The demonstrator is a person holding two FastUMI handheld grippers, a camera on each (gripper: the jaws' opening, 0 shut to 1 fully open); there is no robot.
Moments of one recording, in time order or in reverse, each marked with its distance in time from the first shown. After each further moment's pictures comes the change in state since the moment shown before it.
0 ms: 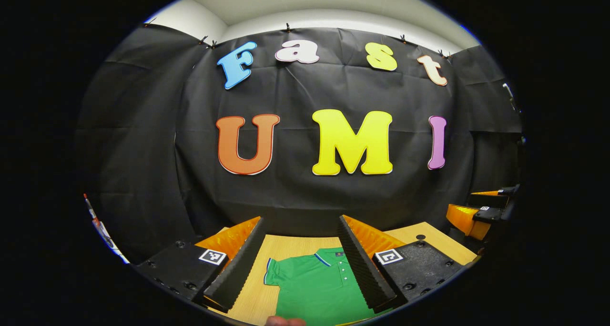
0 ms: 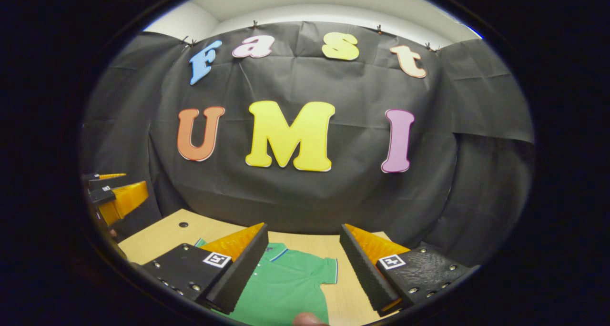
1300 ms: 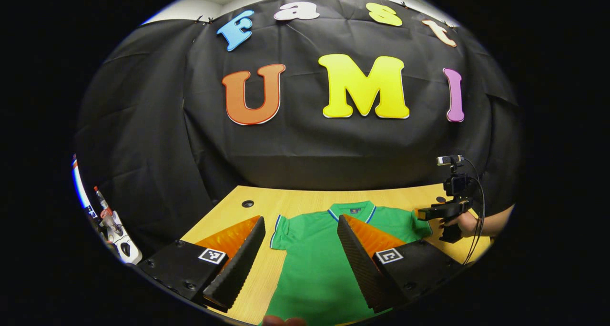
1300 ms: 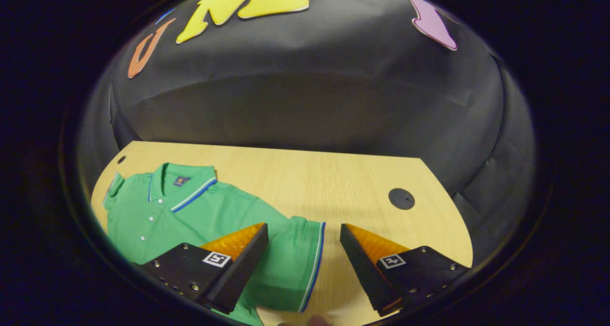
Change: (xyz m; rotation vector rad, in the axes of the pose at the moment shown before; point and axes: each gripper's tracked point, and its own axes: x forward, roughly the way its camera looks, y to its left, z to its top) left arm -0.002 -0.007 -0.105 0.047 0.292 0.124; right arm 0.356 -0.094 -0.309 0.004 0.532 0.011
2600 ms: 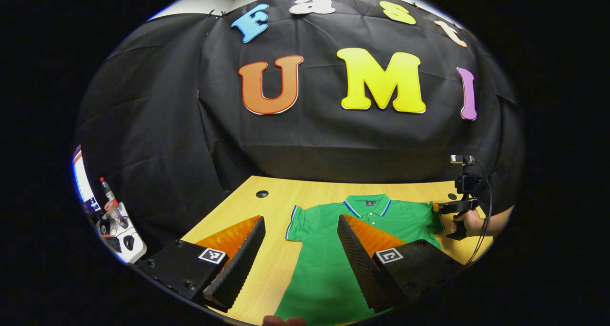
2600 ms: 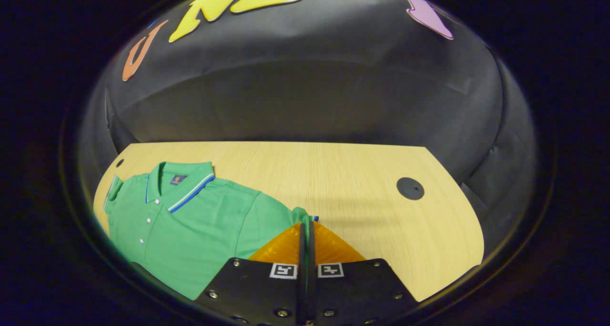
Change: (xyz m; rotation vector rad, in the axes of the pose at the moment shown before) left arm -0.002 0.038 -0.019 -0.046 0.031 0.061; right arm -0.015 0.008 0.003 0.065 0.022 0.005
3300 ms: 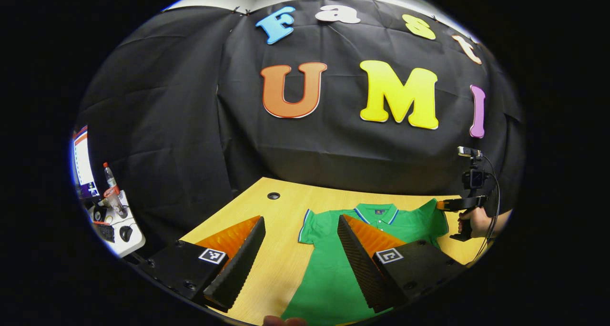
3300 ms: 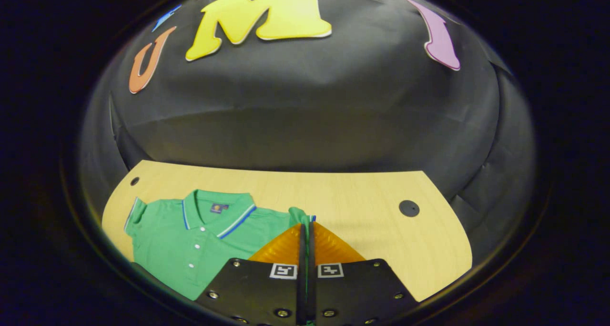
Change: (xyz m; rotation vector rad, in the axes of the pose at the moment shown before) left arm -0.011 0.051 0.001 -0.100 -0.058 0.035; right arm -0.054 0.067 0.050 -0.041 -0.064 0.019
